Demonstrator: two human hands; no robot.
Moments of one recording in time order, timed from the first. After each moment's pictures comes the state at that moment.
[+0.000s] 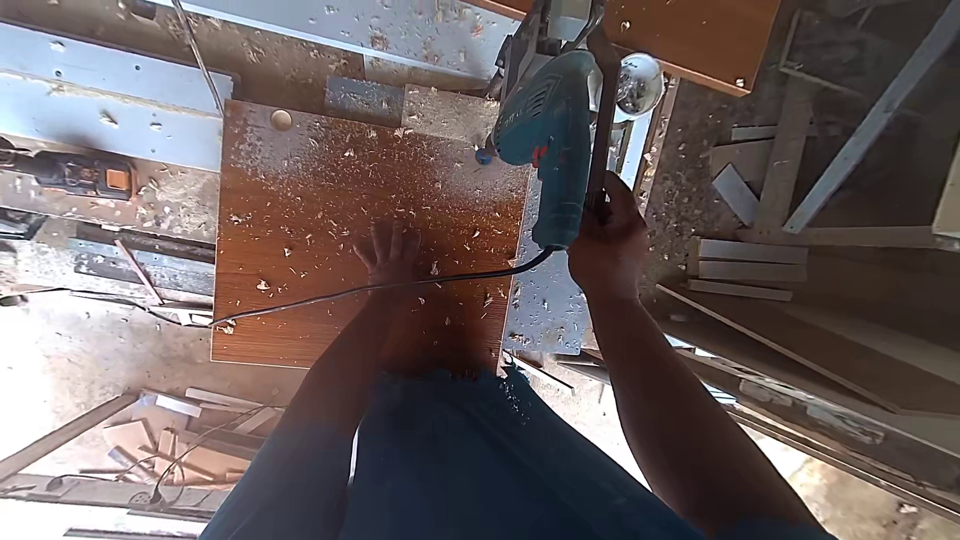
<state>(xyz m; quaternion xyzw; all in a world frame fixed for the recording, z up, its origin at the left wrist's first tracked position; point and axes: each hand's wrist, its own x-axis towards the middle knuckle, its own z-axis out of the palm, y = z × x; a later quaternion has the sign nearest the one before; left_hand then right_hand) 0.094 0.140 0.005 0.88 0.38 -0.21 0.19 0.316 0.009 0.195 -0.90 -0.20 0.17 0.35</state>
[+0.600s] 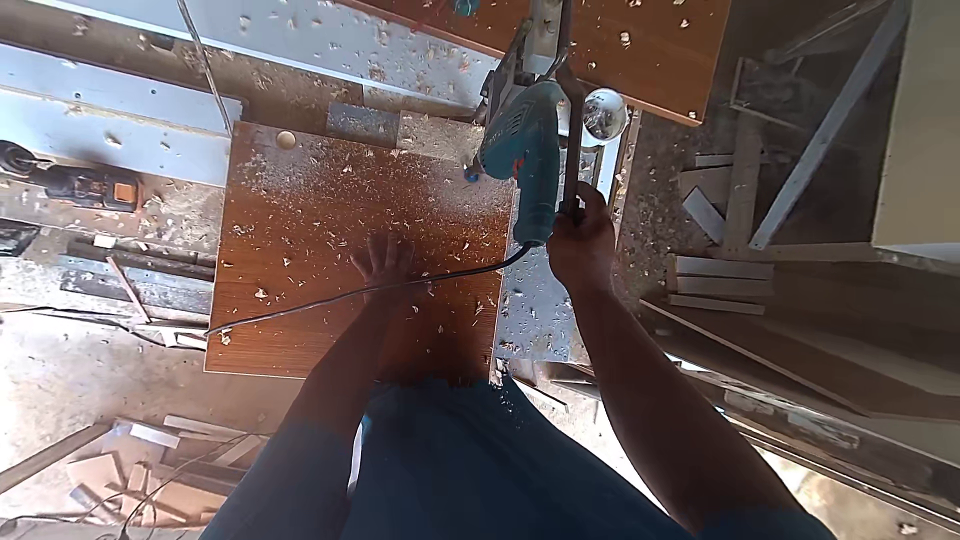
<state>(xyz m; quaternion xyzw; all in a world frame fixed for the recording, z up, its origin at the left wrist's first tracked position) 0.092 0.138 0.000 0.88 0.39 -0.18 0.19 0.320 0.014 0.200 -0.91 -0.17 0.20 0.32</state>
